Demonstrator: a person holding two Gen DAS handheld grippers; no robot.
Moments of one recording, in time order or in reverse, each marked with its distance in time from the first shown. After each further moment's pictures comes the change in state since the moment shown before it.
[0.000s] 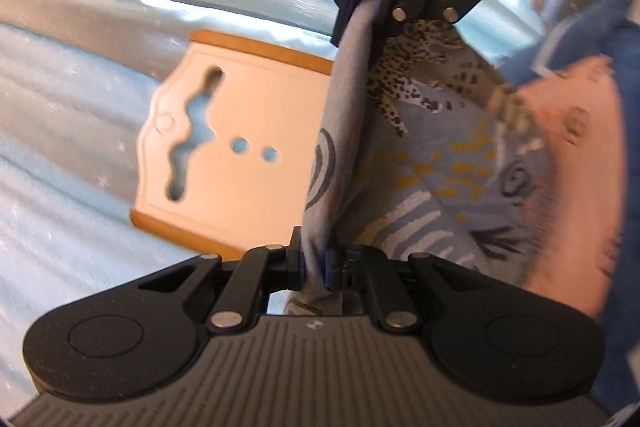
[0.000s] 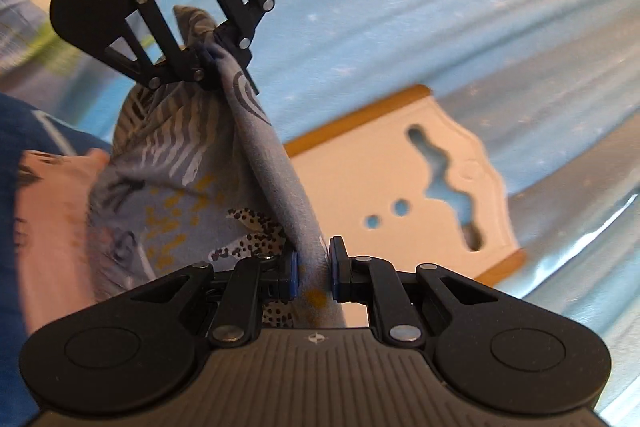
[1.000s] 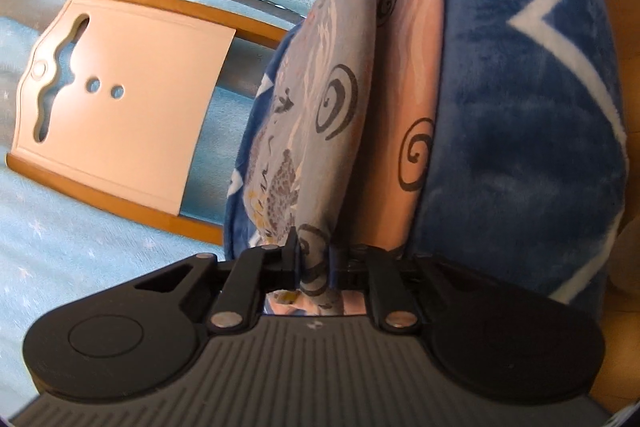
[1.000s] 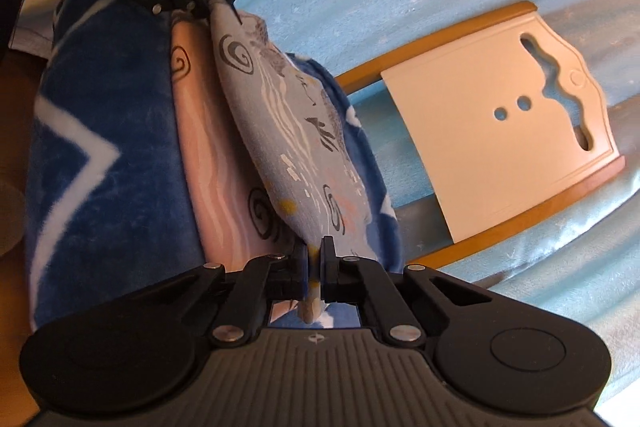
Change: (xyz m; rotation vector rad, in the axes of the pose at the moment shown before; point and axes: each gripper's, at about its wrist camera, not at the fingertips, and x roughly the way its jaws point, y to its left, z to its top) left arm -0.014 -0.154 -0.072 -0.006 0.110 -0.254; right arm -0.018 0.132 -0.099 -0.036 0.188 0.270
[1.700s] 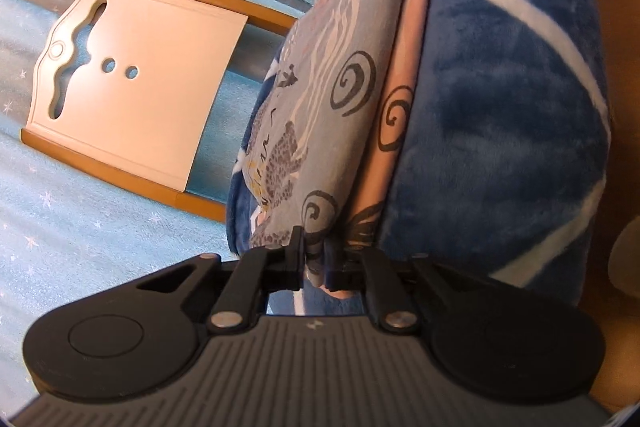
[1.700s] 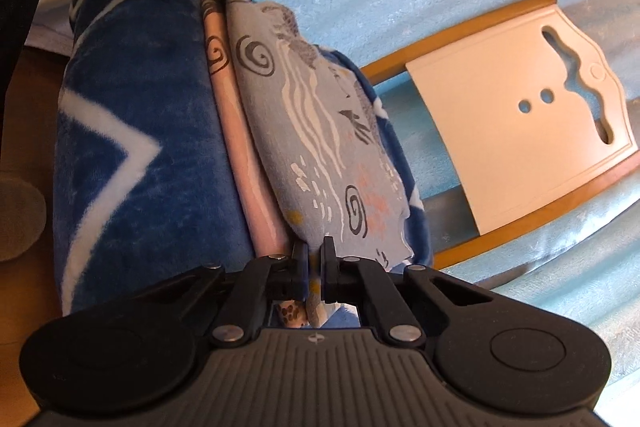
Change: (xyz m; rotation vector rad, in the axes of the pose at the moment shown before) left arm -0.014 -0.012 -0.013 -0.014 0.013 0.059; right arm -0.001 0.008 0.008 0.035 0.011 0.020
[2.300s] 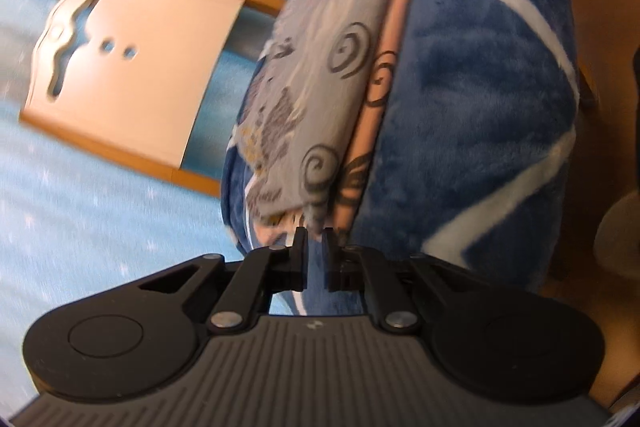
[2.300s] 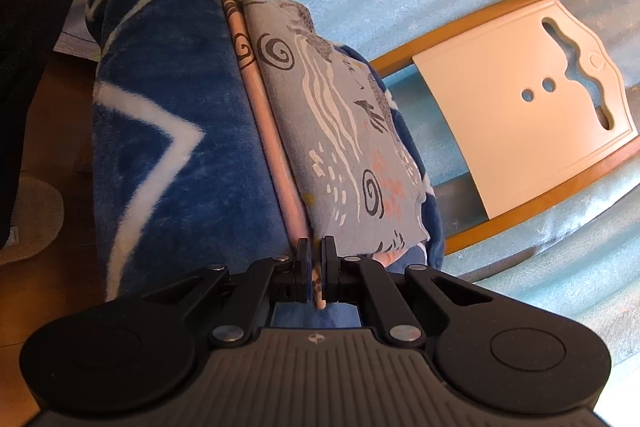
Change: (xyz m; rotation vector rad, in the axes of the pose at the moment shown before) left arm -0.020 0.006 -0.024 -0.087 0.047 -0.031; right arm -0.019 0.014 -0.012 0.029 0.018 0.025
